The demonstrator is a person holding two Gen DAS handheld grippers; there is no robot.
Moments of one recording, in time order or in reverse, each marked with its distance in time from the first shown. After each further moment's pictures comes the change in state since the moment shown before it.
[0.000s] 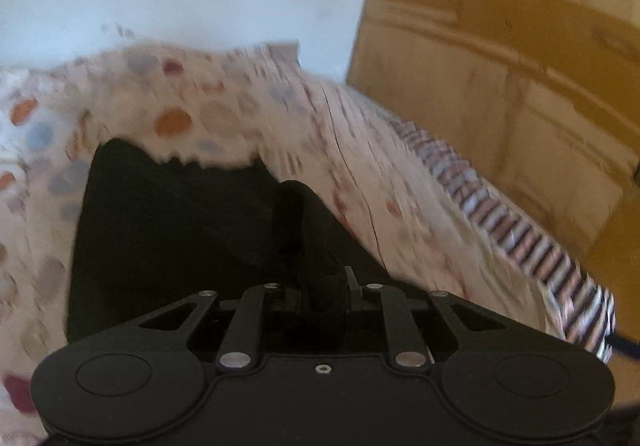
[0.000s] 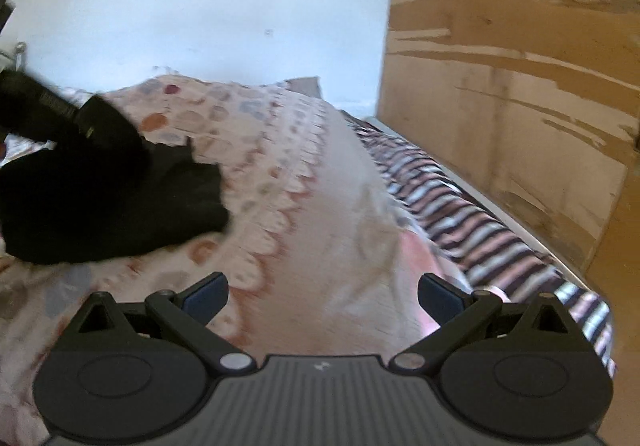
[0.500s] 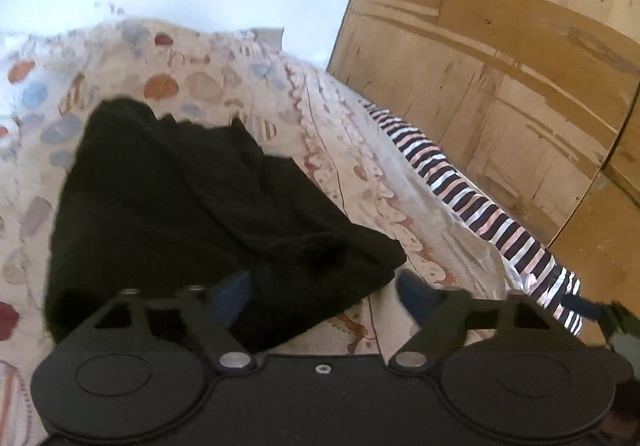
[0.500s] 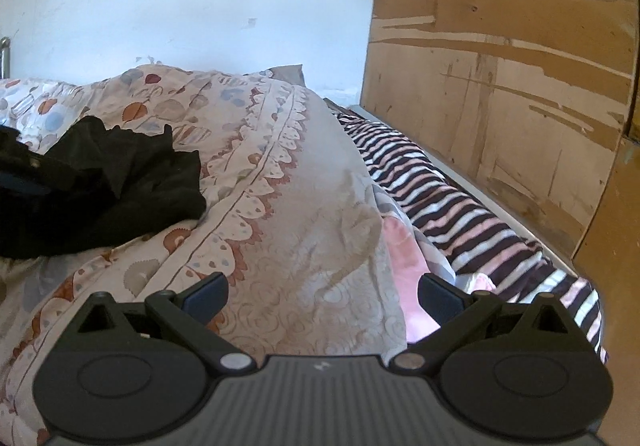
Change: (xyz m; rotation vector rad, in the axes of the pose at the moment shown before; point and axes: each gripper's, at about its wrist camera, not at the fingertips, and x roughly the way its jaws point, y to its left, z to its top) left arm -0.037 -0.005 -0.038 -0.032 -0.025 -0.062; right arm 0.013 -0.001 0.000 -0.008 0.017 -0.002
